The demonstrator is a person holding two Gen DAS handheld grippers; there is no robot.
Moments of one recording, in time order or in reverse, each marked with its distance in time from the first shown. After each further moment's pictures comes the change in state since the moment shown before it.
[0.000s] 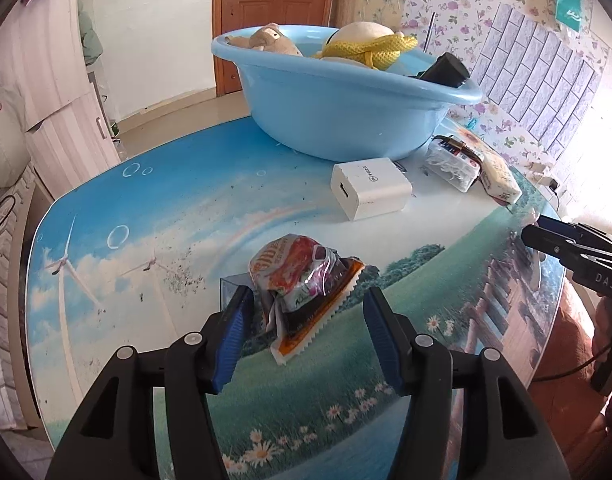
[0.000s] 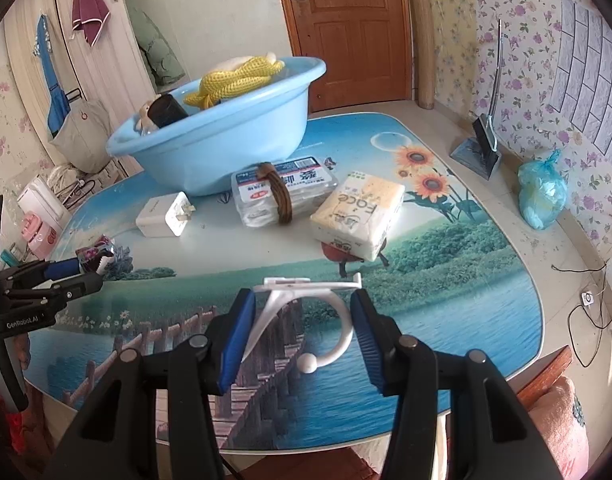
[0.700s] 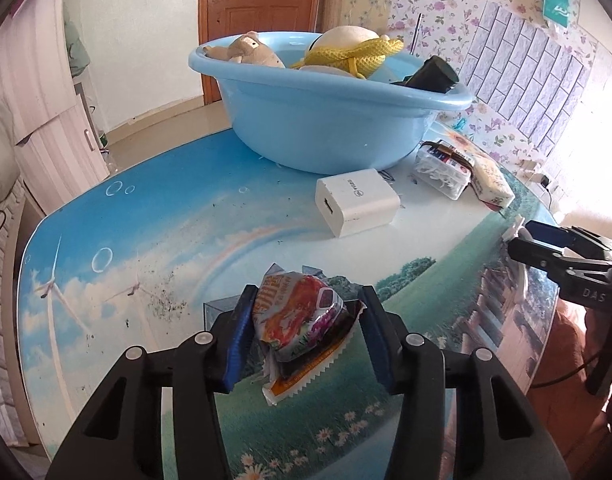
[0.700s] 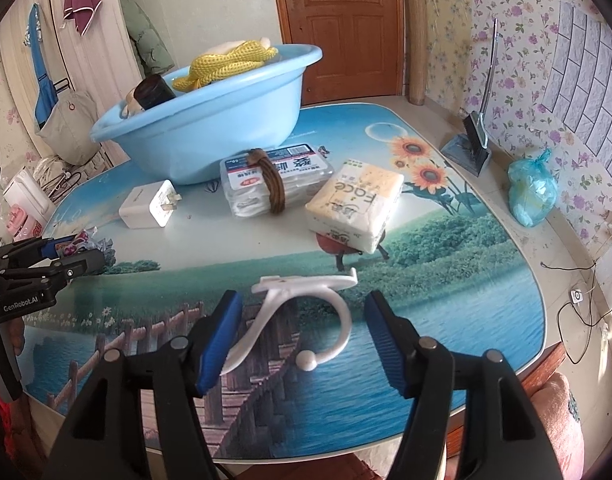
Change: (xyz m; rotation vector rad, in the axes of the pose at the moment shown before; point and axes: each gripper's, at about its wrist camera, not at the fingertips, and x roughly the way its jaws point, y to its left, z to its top) left arm 0.000 -0.004 0.006 0.028 -0.017 -0.044; right arm 0.009 0.002 -0.003 -0.004 0.018 -0.048
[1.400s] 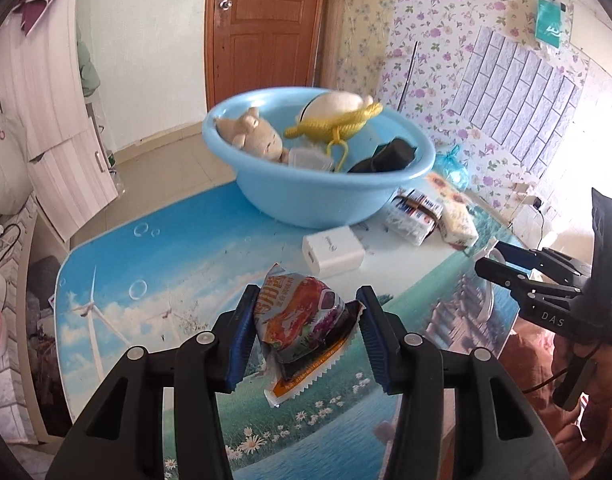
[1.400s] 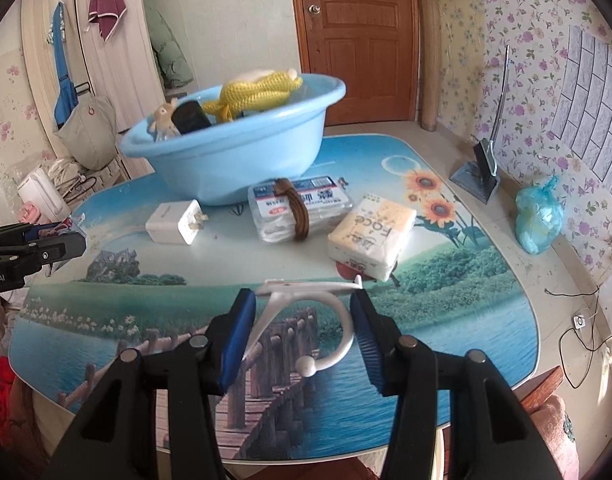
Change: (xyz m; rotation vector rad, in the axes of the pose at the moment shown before) left arm -0.059 -0.013 0.023 -0.006 -0.094 0.008; right arm -0.023 0.012 0.007 -0.047 -0.099 0.040
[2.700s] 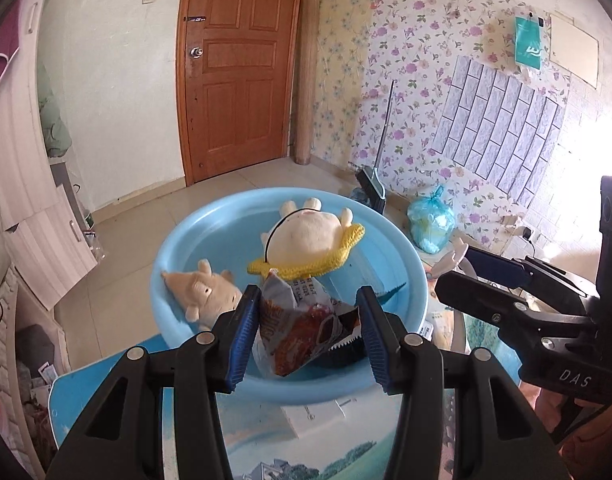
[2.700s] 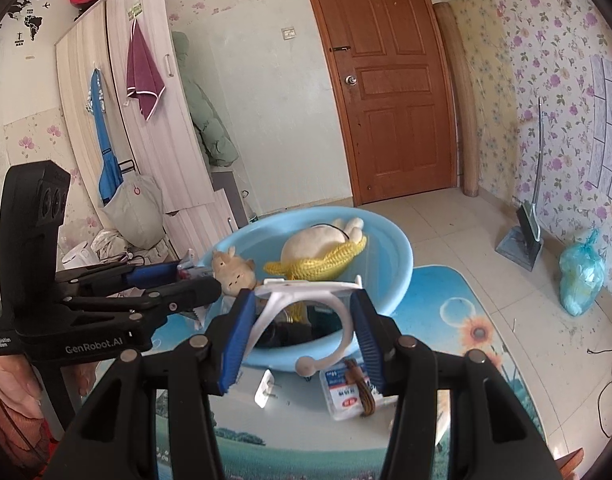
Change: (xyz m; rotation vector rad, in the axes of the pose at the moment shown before) left arm 0.036 -0.019 0.112 0.070 -0.145 -0.055; right arm -0.006 0.023 0.108 0.008 -0.245 0.169
